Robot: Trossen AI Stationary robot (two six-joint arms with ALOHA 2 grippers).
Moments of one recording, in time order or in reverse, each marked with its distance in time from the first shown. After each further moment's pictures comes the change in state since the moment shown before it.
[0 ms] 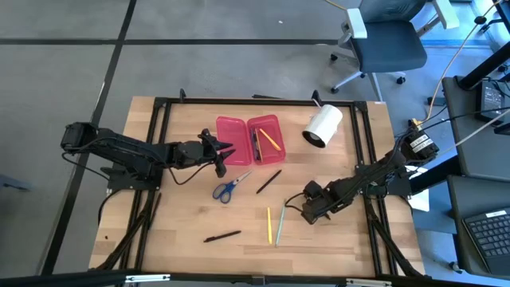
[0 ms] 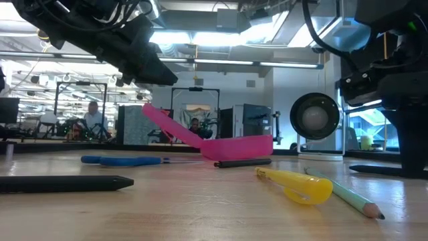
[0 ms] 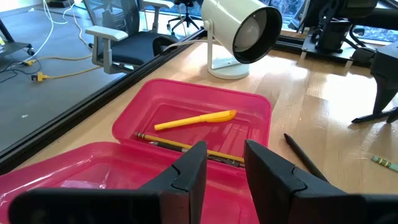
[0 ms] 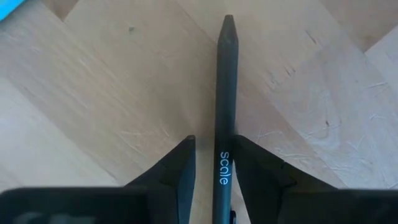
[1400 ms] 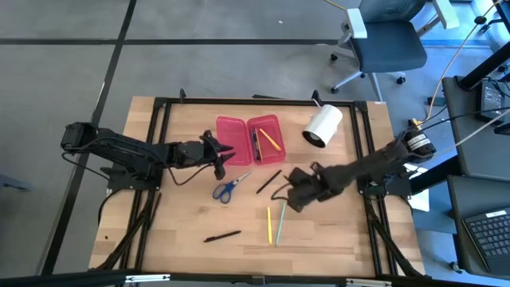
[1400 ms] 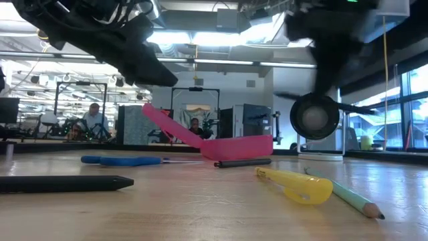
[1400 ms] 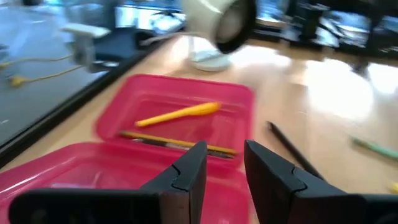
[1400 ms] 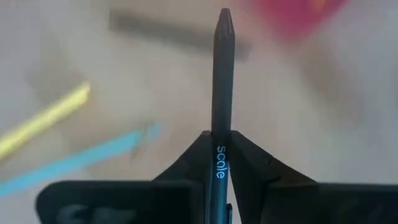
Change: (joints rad) left arm -0.001 0.000 0.000 -0.017 0.088 0.039; right arm -0.147 -0.008 0.384 -0.258 0.283 -0.390
